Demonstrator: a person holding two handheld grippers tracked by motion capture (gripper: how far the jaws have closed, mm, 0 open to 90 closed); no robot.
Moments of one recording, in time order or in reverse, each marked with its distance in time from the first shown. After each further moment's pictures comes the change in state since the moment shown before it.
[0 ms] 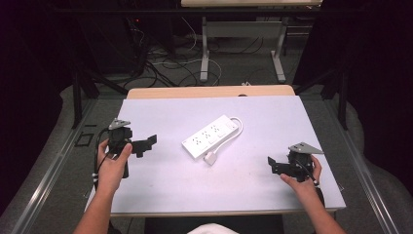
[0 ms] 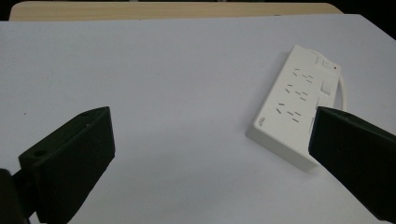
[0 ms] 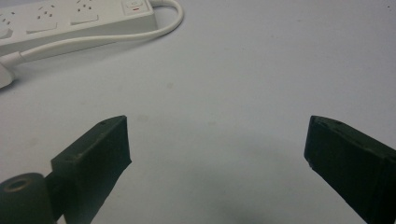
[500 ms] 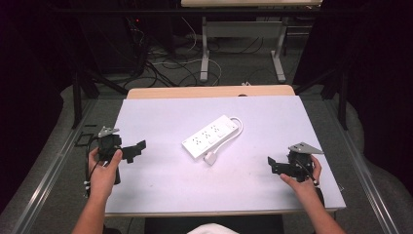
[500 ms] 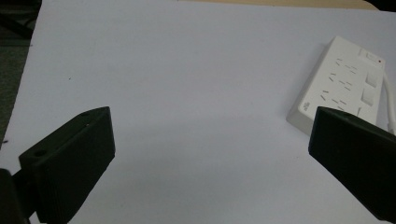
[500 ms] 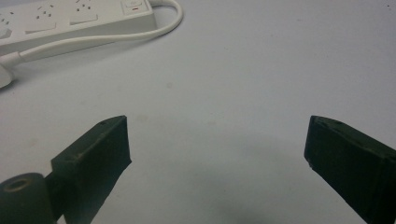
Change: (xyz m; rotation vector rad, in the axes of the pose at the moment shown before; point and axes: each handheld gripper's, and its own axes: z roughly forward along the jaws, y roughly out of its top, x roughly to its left) left arm 0.032 -0.025 -0.004 0.020 0.057 -0.053; right arm 0.000 0.000 0.001 -0.002 0.000 0.004
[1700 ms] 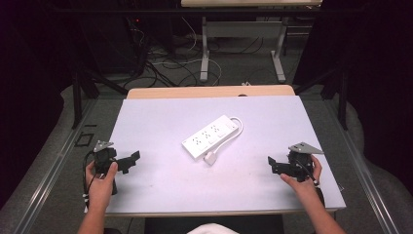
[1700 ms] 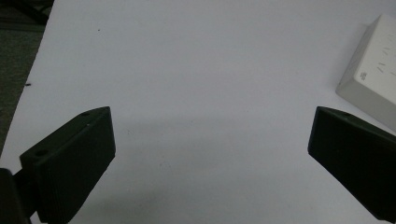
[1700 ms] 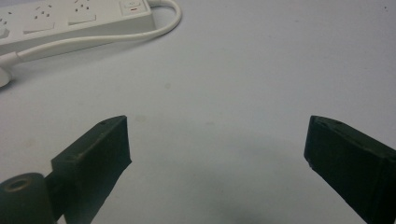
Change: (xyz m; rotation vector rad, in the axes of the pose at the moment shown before) left arm 0.028 -0.045 0.015 -0.020 0.036 -0.033; right arm 0.000 0.000 -0.001 0.002 -0.006 -0.001
